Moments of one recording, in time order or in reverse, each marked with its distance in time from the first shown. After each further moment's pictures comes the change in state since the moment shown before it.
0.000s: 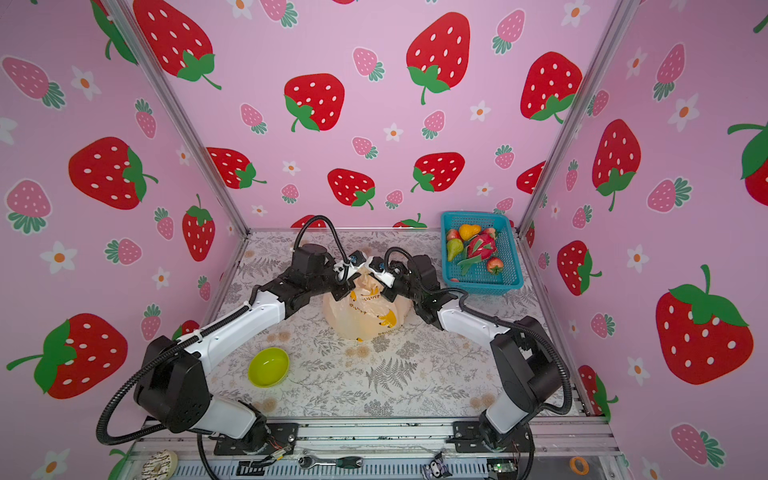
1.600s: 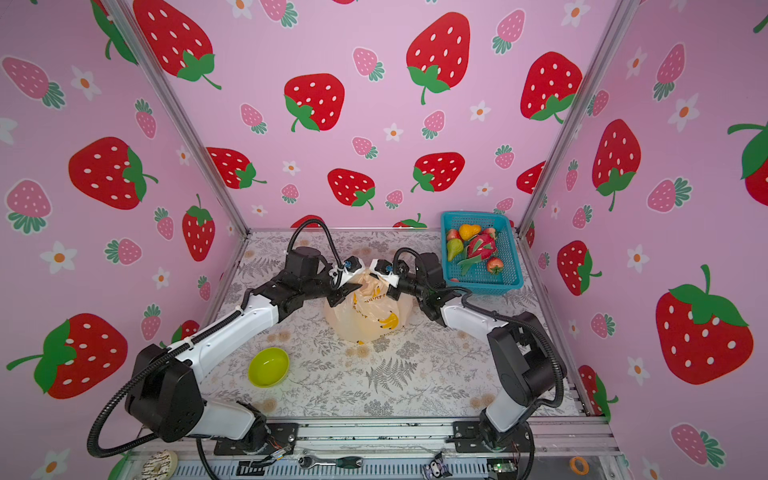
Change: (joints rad) left arm 0.047 -0.047 -0.026 -0.088 0.115 0.001; right arm -0.070 0.031 0.008 0.069 -0.183 -0.079
